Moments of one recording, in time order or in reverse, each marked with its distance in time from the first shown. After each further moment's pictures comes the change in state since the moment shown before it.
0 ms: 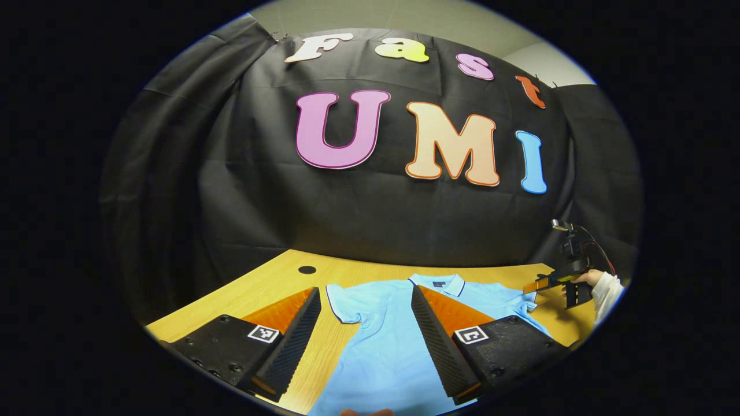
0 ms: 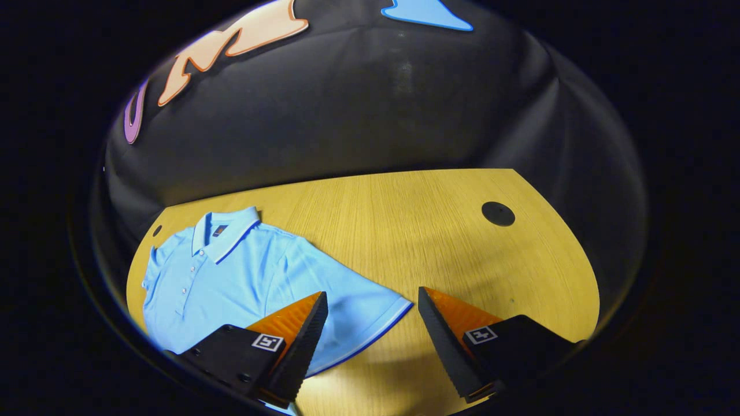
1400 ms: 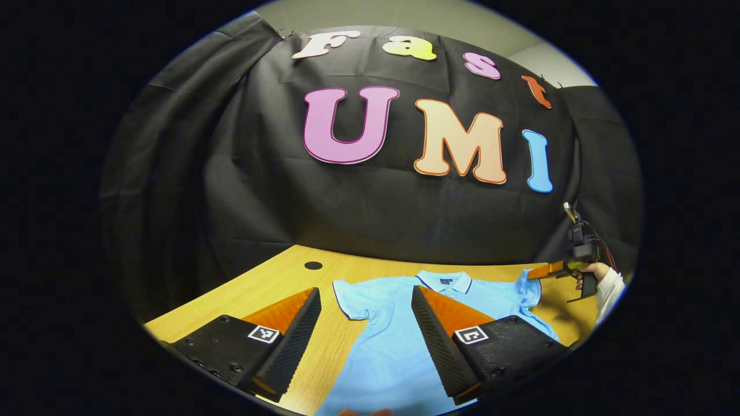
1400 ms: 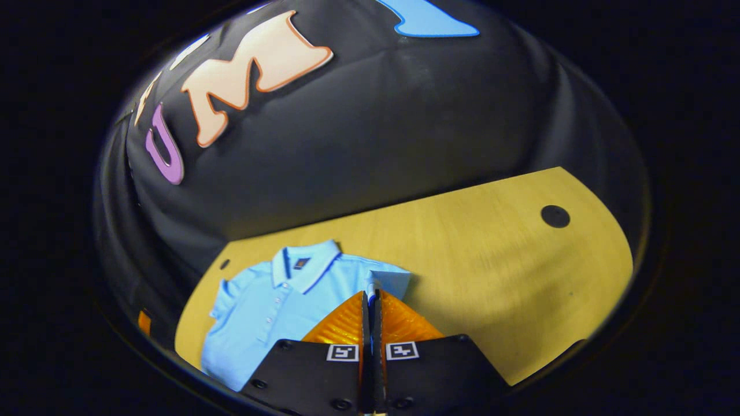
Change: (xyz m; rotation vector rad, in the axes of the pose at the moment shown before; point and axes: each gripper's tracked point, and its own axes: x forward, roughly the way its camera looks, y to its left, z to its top) left arm 0.000 0.016 -0.009 -0.024 0.010 0.019; right arm -0.053 0.101 0.048 0.187 -0.102 0.364
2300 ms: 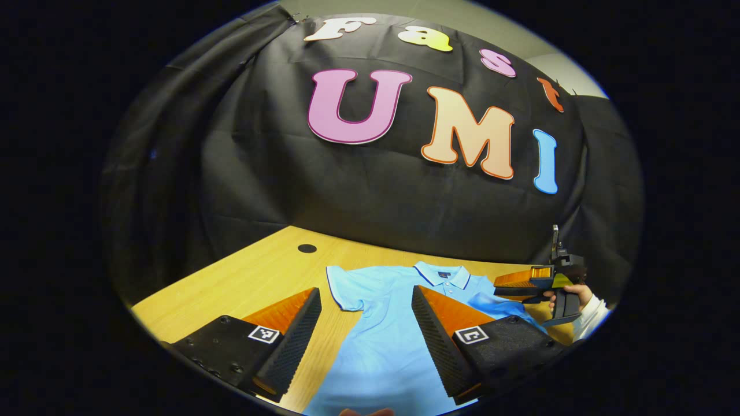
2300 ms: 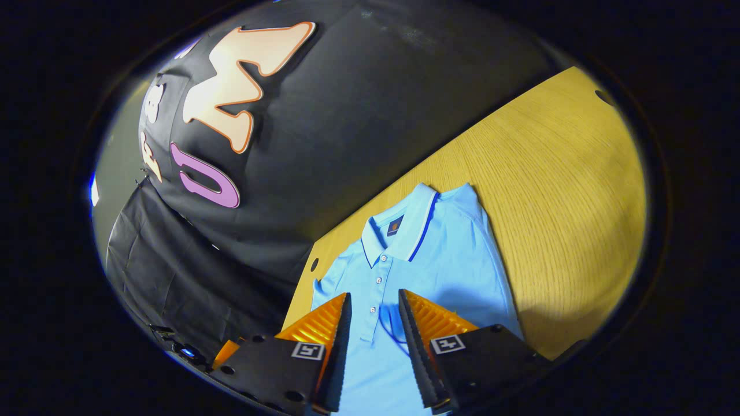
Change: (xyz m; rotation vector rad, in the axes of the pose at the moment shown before) left arm 0.023 -0.001 -0.023 -0.093 0.080 -0.024; right arm 0.031 0.096 -0.078 0.308 0.171 0.342
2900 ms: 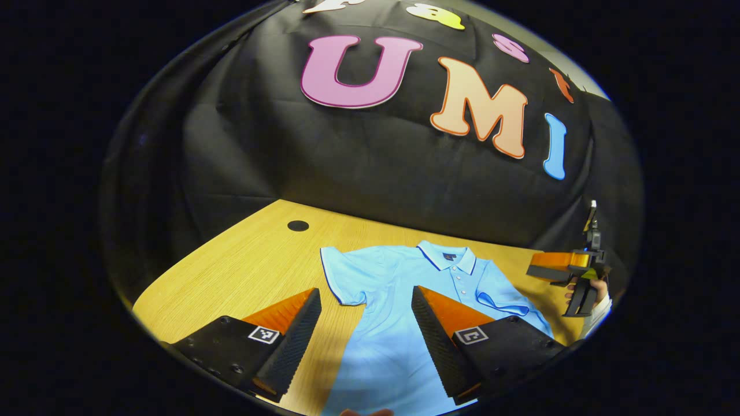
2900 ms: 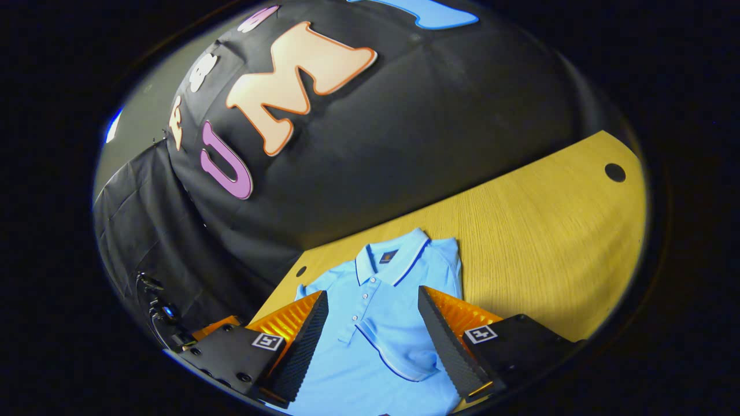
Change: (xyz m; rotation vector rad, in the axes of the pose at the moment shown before) left arm 0.055 0.016 -0.028 0.004 0.209 -0.028; right arm -0.066 0.011 0.048 -0.254 -0.182 -0.028
